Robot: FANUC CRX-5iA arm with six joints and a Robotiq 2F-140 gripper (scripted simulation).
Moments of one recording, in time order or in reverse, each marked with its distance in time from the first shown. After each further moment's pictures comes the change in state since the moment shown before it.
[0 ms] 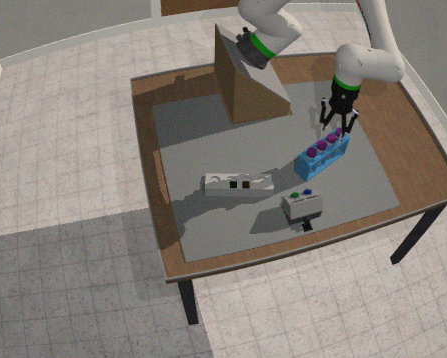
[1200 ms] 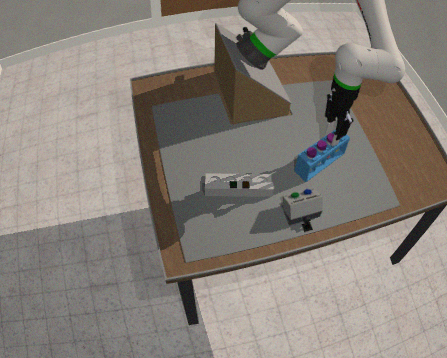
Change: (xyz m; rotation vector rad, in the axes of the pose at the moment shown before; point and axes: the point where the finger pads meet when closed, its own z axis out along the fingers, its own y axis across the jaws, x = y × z) arm 0.000 0.000 0.000 0.000 0.000 0.785
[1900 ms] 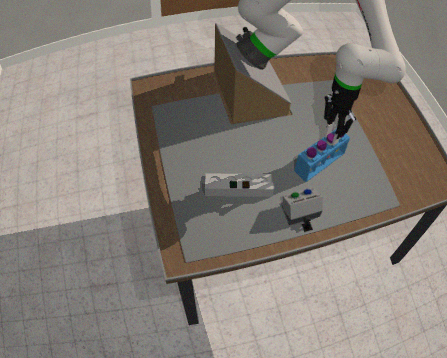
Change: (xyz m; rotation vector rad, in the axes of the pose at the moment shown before) arm 0.000 0.000 0.000 -0.003 0.008 -0.232
